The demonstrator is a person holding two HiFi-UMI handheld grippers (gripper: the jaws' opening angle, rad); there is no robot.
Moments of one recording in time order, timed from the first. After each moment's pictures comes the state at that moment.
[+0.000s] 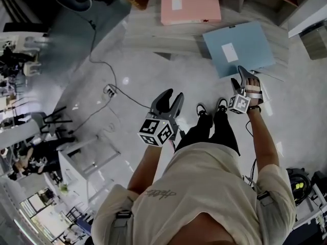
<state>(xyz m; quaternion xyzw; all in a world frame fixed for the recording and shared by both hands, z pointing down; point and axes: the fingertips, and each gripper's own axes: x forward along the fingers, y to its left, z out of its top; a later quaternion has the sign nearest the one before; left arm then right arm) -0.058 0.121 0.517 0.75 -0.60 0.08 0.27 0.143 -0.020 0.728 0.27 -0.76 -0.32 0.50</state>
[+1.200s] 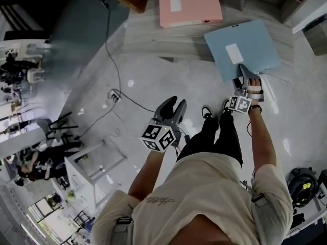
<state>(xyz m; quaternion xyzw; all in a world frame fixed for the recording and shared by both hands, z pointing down) -0.063 0.123 0.549 0.76 -0.57 0.08 0.30 0.122 -0.042 0.732 0.34 -0.76 -0.35 0.43</state>
